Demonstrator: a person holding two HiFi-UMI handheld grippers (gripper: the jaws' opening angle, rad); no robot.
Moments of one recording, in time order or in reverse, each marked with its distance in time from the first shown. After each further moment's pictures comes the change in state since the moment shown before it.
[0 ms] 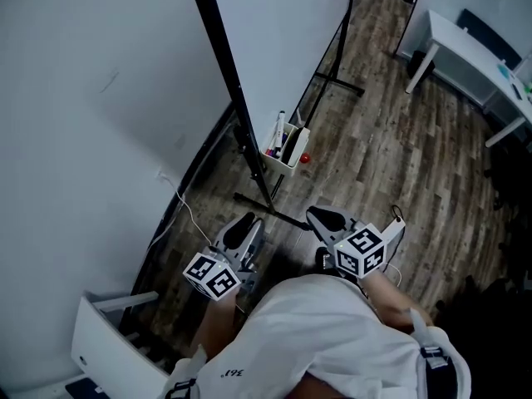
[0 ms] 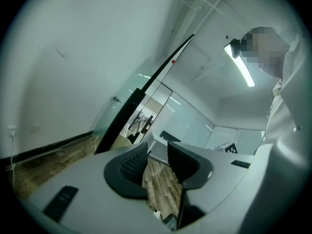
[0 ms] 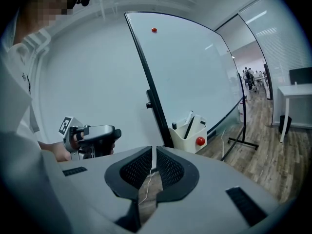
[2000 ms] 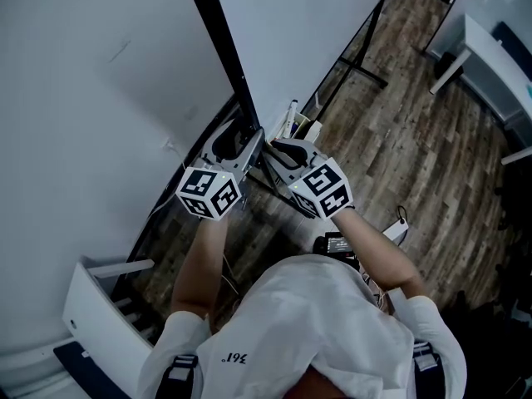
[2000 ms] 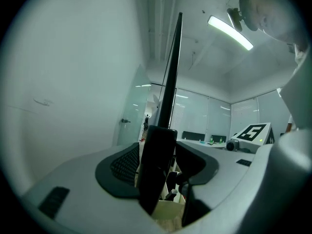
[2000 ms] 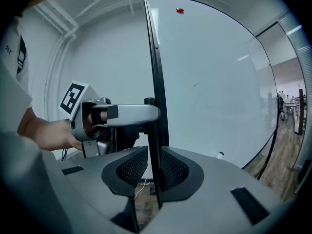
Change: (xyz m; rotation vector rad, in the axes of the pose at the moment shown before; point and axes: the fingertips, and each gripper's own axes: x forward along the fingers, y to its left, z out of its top) left arm 0.126 0.067 0.118 0.351 -0.056 0.187; right arm 0.137 -0.007 0.099 -0.298 -0.024 0.188
